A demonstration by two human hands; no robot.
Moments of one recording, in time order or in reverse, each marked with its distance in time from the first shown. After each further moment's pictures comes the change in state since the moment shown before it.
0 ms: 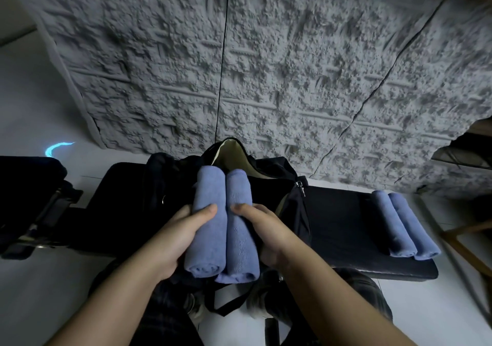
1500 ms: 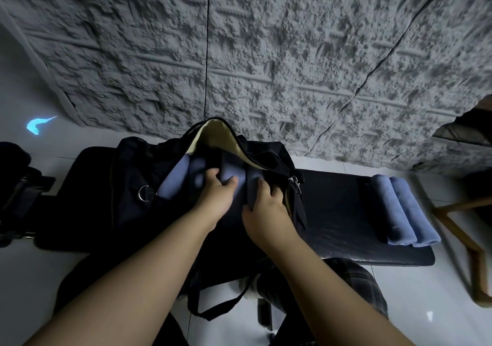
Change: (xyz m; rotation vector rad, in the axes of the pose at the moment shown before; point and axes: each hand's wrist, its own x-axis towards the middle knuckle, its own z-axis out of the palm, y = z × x) left_hand 0.125 -0.022 0.072 0.451 0.232 0.060; right_hand 0.032 0.000 -0.025 -1.071 0.386 -0.204
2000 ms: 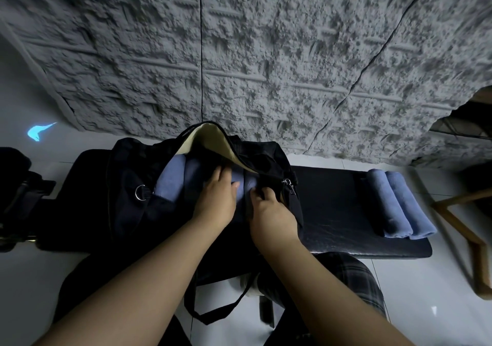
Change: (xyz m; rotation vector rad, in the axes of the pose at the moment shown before) left_hand -0.006 -0.011 0.007 0.710 0.082 0.495; right_hand -0.003 0.024 0.003 -0.348 0.048 -0.132
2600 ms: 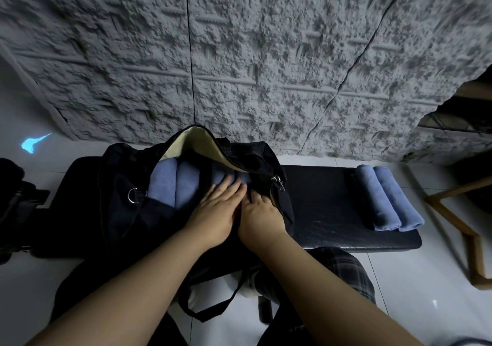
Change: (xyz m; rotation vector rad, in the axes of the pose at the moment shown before) left_hand -0.022 -0.008 0.004 0.247 -0.241 0.407; right_hand 0.002 0.008 0.011 -0.080 -0.054 -0.096
